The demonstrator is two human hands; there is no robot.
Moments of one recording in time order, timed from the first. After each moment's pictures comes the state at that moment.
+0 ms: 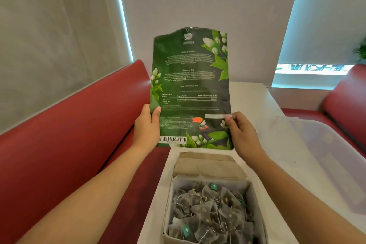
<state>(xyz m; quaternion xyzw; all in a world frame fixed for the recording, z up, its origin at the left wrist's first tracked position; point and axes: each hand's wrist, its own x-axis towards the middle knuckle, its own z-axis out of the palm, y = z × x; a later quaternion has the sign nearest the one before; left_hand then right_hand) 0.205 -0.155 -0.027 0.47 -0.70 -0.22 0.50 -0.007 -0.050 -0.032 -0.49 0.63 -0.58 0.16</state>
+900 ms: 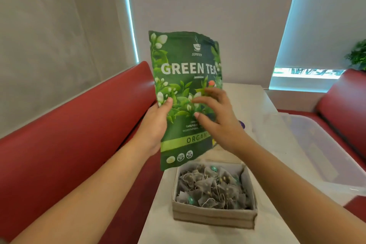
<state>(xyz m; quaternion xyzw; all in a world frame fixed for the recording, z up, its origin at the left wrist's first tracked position) 0.235 -0.030 0.046 0.31 -0.52 -0.62 0.50 0.075 0.019 0.035 -0.69 0.53 -0.49 0.07</state>
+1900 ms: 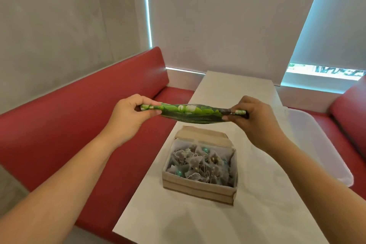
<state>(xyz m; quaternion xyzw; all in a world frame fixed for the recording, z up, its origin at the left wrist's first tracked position) 0.286 0.009 0.020 0.39 -0.71 -0.30 0.51 -0.002 0.087 0.032 -0.71 0.58 -0.41 -0.01</state>
